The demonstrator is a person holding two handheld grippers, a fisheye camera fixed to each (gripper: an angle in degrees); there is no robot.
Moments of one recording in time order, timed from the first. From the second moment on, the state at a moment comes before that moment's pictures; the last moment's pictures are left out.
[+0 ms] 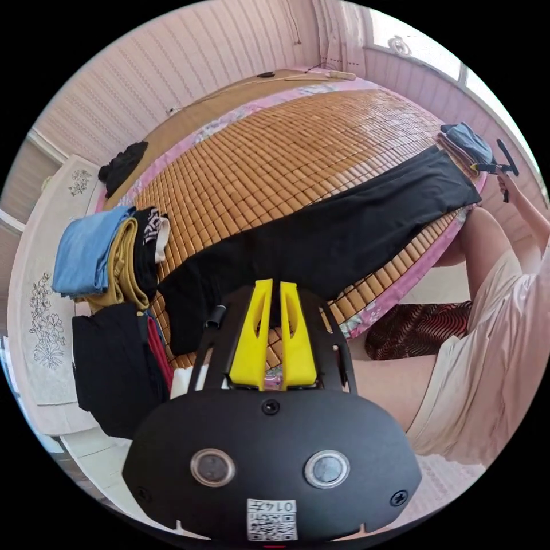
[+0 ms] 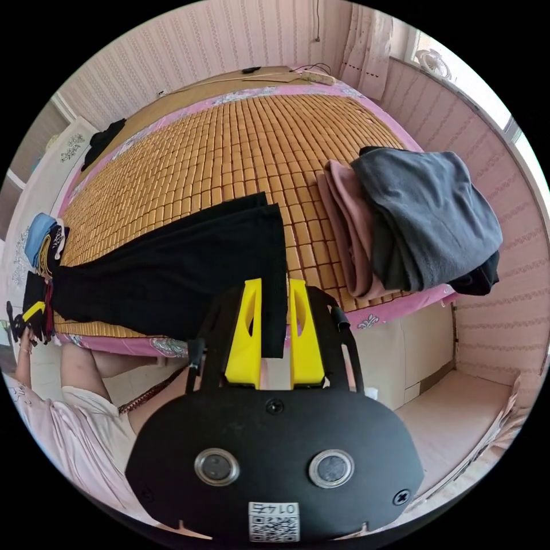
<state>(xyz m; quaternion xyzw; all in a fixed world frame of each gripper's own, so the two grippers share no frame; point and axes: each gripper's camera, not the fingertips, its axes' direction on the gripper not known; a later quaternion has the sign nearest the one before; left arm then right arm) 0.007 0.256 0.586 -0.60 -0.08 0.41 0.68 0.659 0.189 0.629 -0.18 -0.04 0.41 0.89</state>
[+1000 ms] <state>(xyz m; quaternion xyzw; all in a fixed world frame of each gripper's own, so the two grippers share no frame) 0.316 0.499 0.765 -0.63 0.19 0.55 0.51 0.677 0.257 0.684 -0.08 -0.09 0.45 0.88</state>
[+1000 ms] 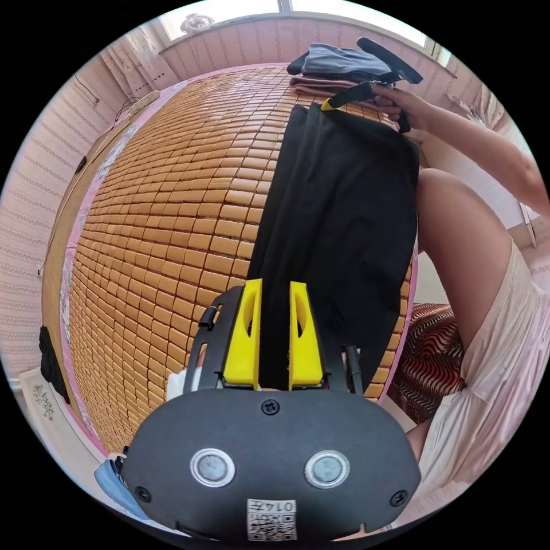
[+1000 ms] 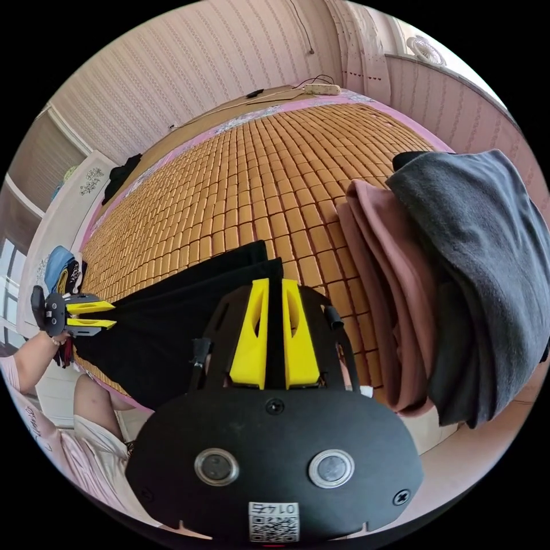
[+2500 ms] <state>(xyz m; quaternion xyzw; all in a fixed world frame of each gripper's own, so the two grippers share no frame) 0.331 0.500 0.693 -0.69 0.19 0.46 0.53 0.568 0.315 0.585 -0.01 -0.14 0.60 0.79</state>
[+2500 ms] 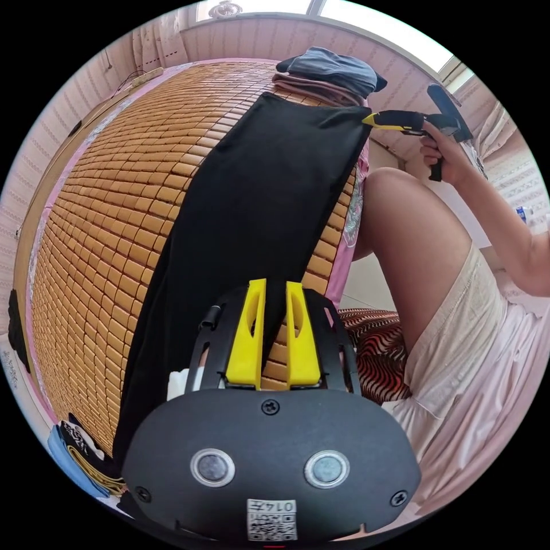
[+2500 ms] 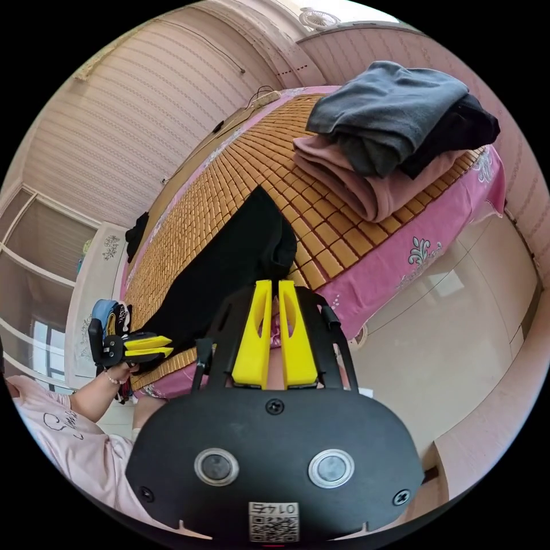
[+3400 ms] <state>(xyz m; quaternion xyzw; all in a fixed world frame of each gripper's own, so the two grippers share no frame) 0.215 0.428 0.694 -0.66 0.07 0.49 0.57 0.365 -0.111 0.695 -0.17 -0.15 -0.04 0.97</state>
